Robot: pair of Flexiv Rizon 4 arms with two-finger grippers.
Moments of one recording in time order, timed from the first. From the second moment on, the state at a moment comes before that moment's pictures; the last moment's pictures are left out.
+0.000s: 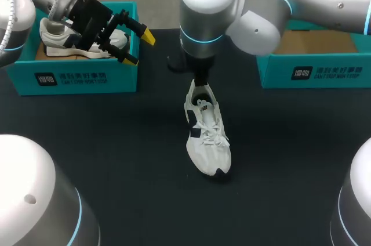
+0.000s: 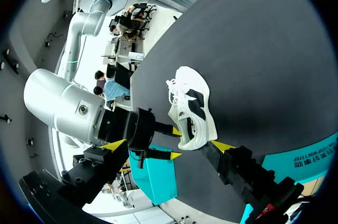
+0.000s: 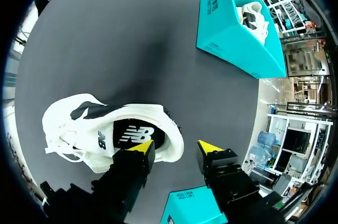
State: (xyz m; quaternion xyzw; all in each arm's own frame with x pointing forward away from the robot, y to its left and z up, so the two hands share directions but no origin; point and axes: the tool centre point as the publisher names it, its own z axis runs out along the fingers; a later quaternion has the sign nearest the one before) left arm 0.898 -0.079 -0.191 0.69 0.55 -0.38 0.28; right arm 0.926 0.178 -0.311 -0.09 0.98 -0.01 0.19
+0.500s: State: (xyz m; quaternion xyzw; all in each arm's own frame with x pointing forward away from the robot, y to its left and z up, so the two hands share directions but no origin) left arm 0.898 -0.079 -0.191 0.69 0.55 -0.38 0.28; right arm 0.946 0.171 -0.343 -0.10 0.98 -0.04 0.19
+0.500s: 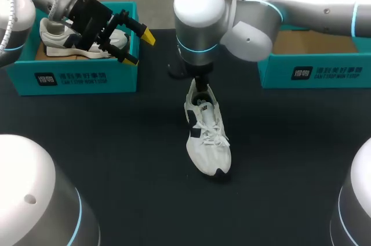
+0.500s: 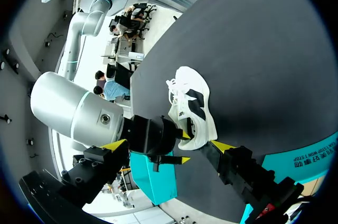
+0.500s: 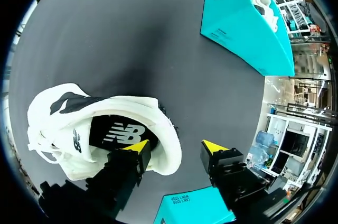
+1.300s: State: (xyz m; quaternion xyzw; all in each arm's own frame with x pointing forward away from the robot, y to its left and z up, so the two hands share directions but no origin) left arm 0.898 -0.079 -0.191 0.69 0.55 -0.38 0.28; right arm 0.958 0.167 -0.385 -0.12 0.98 -0.06 0.16
